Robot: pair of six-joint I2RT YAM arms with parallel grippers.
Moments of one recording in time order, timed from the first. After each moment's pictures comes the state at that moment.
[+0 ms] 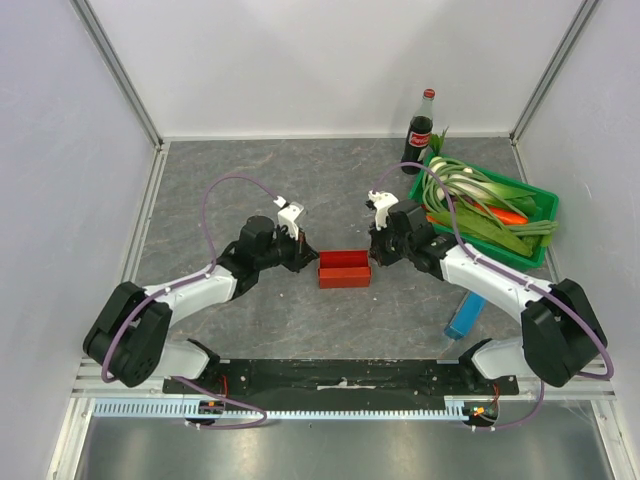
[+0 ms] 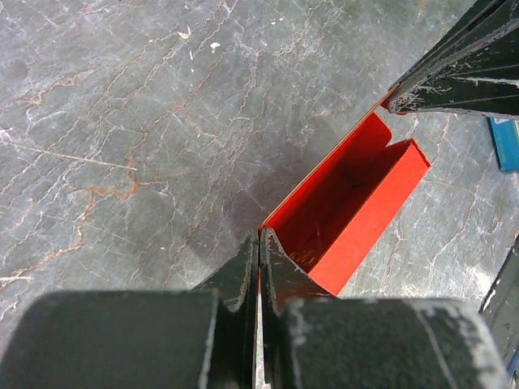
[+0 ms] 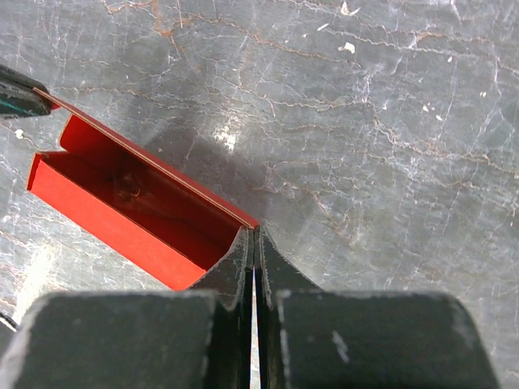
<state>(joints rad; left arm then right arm) -0.55 1.36 0.59 0.31 0.37 -0.21 0.58 1.38 0.84 -0.21 -0.15 0.14</state>
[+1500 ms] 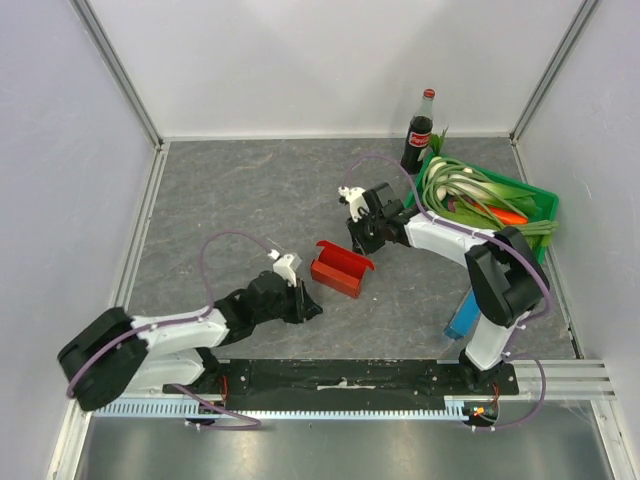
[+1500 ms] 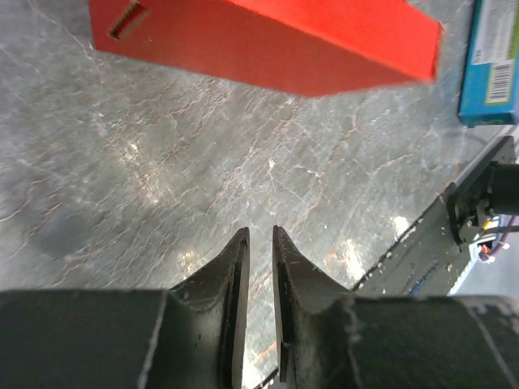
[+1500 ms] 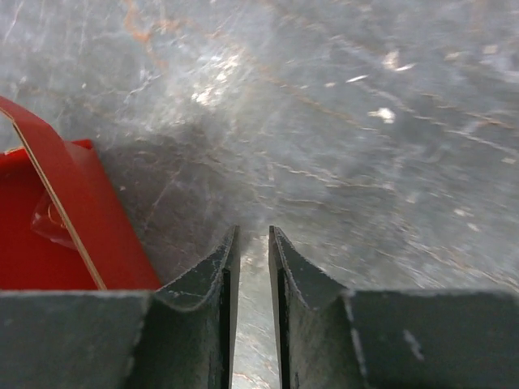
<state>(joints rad) -0.86 1.09 0.27 0.25 0.09 -0.74 0.55 1.74 1.12 -0.31 -0.19 -0.02</state>
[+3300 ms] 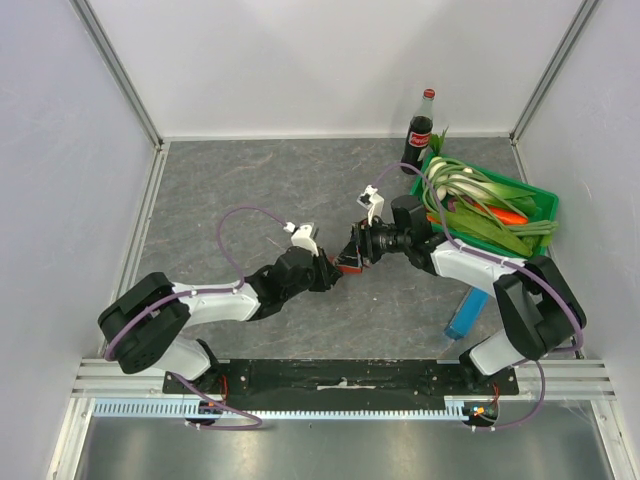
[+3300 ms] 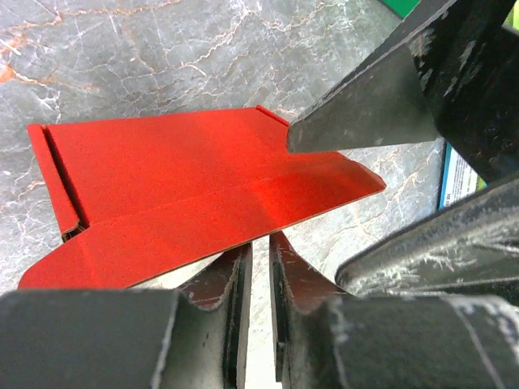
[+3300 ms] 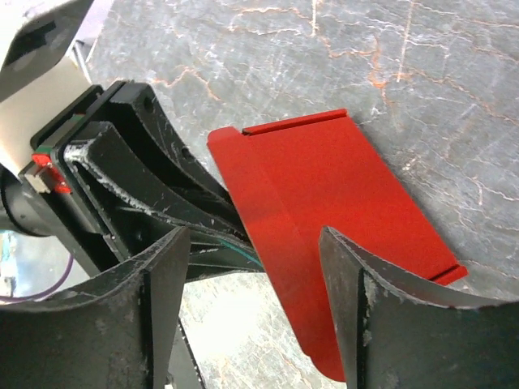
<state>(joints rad) -0.89 1.45 0.55 0.40 -0.12 -0.78 0.52 1.52 0.79 0.16 -0.69 0.35</state>
